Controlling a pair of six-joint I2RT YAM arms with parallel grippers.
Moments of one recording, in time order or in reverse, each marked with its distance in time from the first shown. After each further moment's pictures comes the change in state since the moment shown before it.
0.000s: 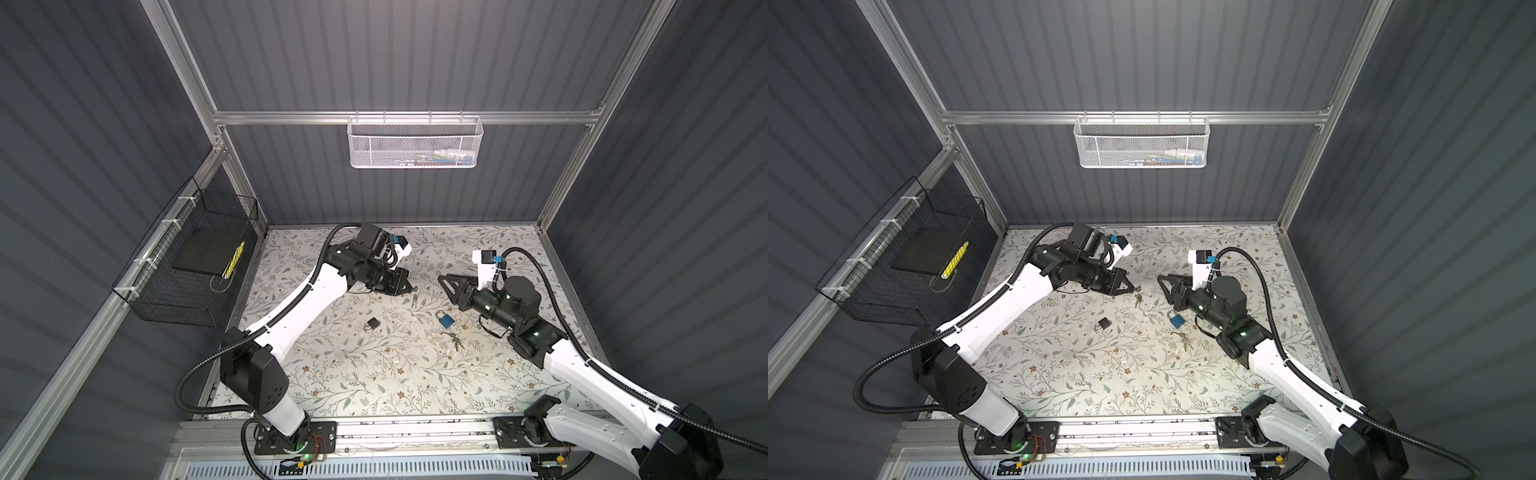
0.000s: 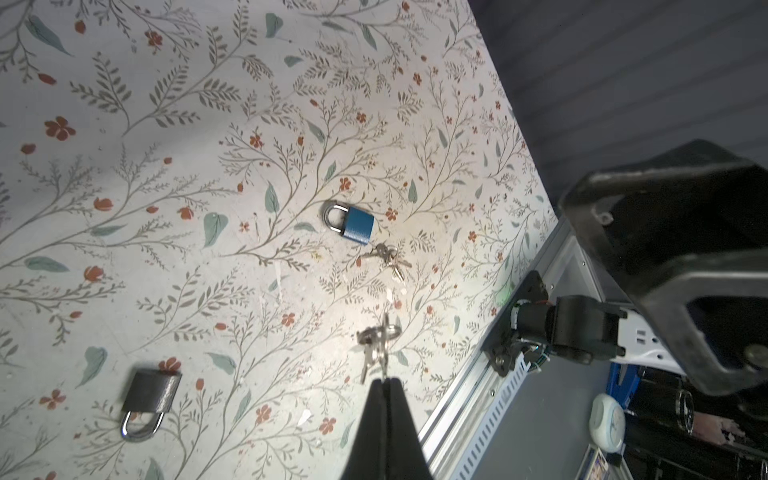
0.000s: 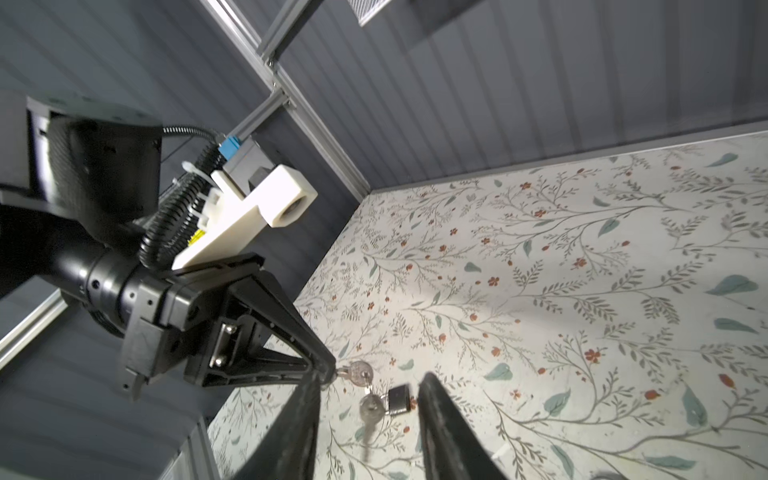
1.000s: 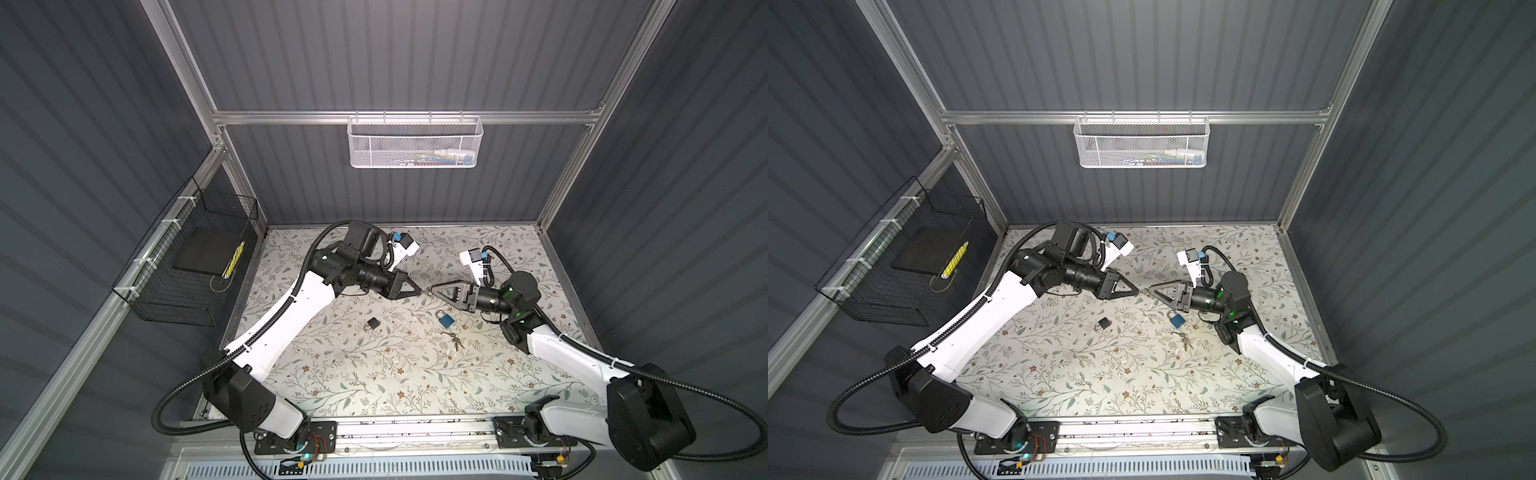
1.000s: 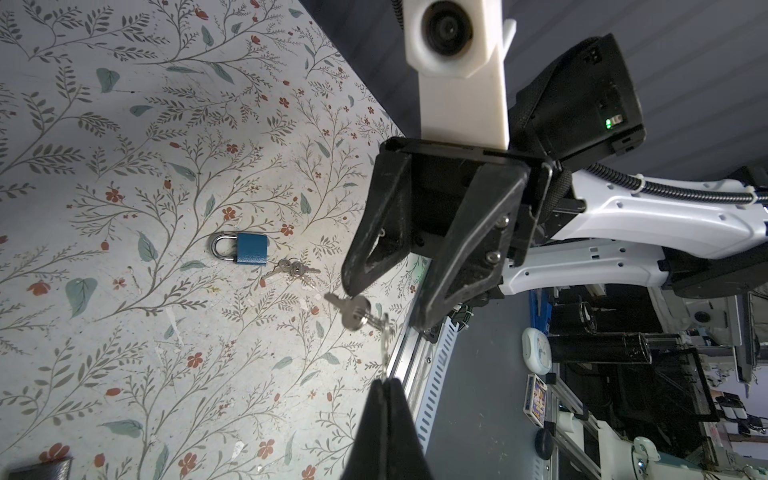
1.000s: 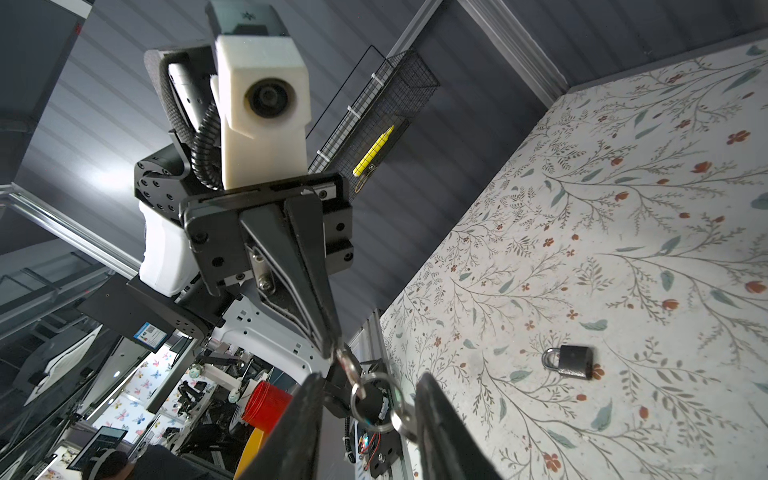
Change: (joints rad) left arm 0.000 -0.108 -0.035 0.084 0.282 0.072; right arm -0.148 0.219 -0.067 0.535 -0.708 0.382
